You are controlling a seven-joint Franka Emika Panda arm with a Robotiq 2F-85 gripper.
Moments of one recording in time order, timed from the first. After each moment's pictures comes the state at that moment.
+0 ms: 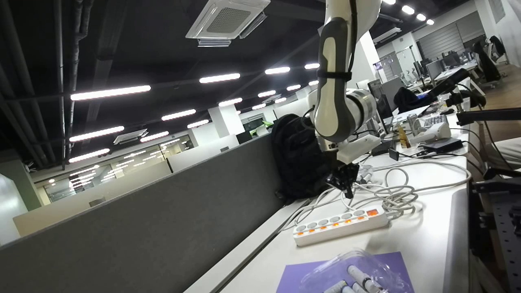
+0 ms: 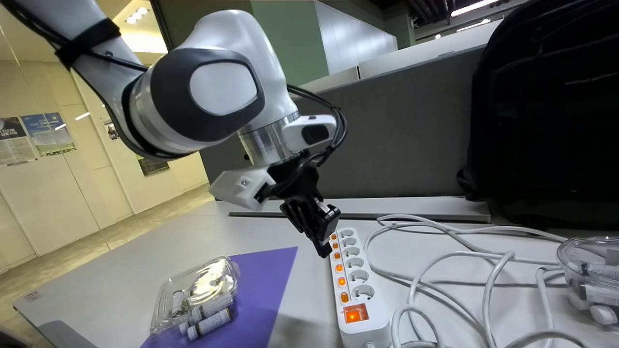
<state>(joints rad) -0.15 0.14 -0.11 -2.57 -0.07 2.89 0.20</state>
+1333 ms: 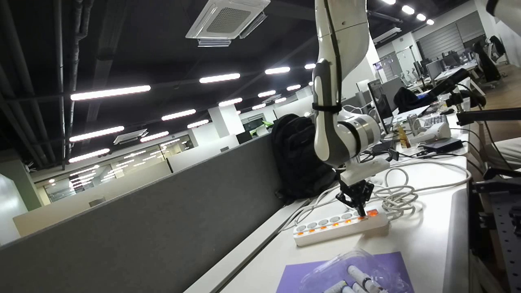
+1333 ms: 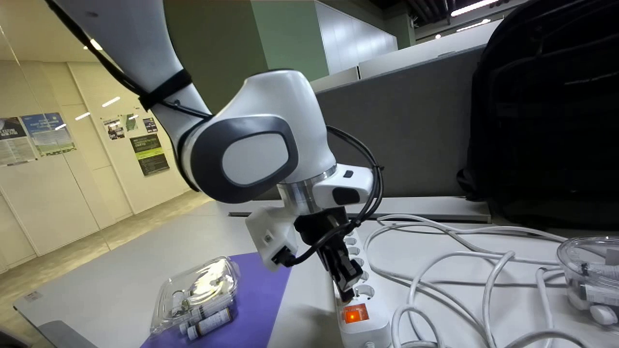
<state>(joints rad) -0.17 0.39 -0.11 -2.48 0.23 2.97 0.19</state>
